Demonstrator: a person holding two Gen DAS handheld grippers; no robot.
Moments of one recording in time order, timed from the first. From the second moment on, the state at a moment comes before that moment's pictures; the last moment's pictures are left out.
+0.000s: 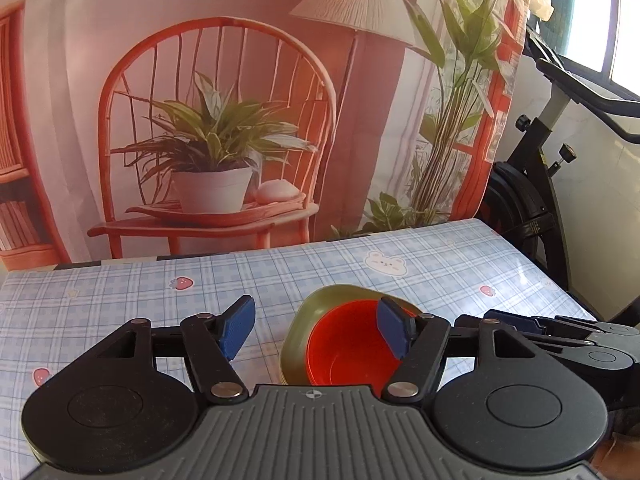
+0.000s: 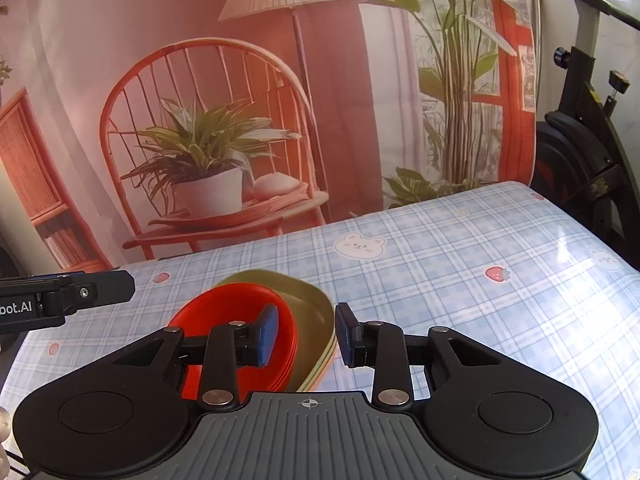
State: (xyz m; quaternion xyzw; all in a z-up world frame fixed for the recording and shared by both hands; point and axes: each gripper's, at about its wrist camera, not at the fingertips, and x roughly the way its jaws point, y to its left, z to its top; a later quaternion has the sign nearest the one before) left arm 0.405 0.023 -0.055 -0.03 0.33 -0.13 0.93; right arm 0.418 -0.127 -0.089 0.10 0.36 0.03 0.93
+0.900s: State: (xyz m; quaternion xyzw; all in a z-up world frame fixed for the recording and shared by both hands) left arm 0.233 0.003 0.056 0.07 0.22 0.00 0.97; right arm 0.278 -0.161 0.025 0.05 0.26 0.06 0.96
